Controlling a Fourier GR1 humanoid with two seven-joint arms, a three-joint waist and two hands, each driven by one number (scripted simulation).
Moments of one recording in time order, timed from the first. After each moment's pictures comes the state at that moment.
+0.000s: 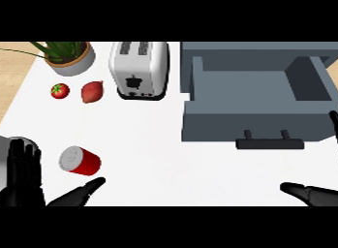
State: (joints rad) left arm 0.35 0.00 -0.13 -2.01 -0.14 0.52 0.16; right arm 0.12 -0.08 -0.16 -2.09 -0.07 0.01 0.15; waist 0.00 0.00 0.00
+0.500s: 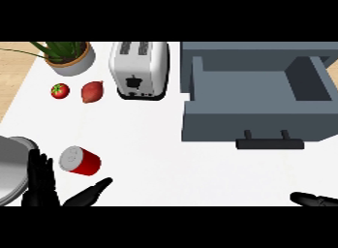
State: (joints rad) left arm 0.35 0.00 -0.13 -1.77 -0.02 0.58 -0.07; right arm 0.16 -0.09 -0.20 -2.13 -0.09 0.05 0.16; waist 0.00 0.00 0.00
